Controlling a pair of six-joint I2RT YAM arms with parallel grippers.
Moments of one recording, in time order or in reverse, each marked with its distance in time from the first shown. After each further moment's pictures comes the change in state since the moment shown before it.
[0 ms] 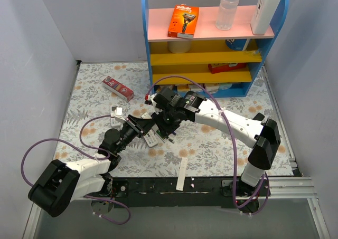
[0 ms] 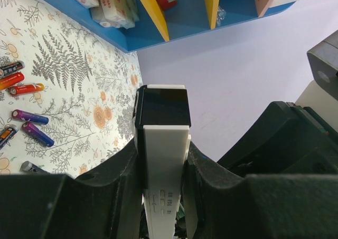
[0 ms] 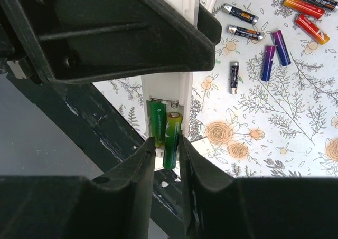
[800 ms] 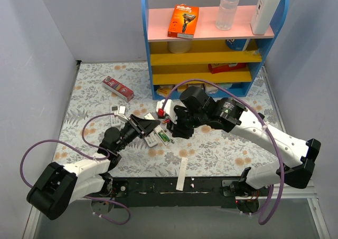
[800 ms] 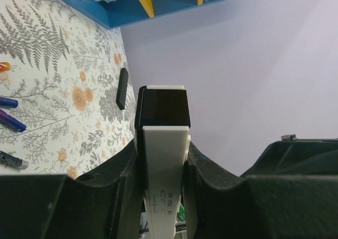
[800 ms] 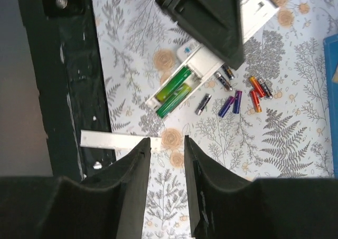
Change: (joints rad) left arm -0.006 -0.025 0.017 -0.030 0.072 -0.047; right arm 0.005 -0.328 -0.109 0.052 -0.132 -0.537
